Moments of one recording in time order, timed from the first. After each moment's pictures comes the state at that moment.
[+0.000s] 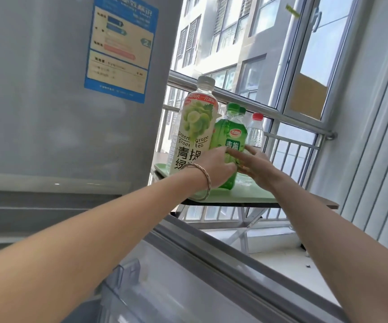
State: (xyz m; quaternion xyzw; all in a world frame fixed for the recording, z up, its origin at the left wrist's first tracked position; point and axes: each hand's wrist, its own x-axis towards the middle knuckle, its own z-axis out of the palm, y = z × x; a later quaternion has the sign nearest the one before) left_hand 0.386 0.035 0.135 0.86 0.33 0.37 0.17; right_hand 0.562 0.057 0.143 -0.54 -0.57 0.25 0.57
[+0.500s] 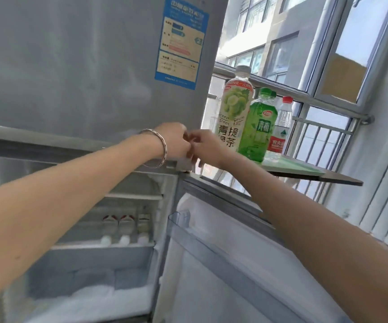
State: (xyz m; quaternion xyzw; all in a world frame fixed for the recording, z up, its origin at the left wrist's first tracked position) left_hand 0.202 -0.013 0.120 0.82 0.50 0.29 0.06; right_hand 0.336 -0.003 0.109 -0.55 -0.76 0.08 0.34
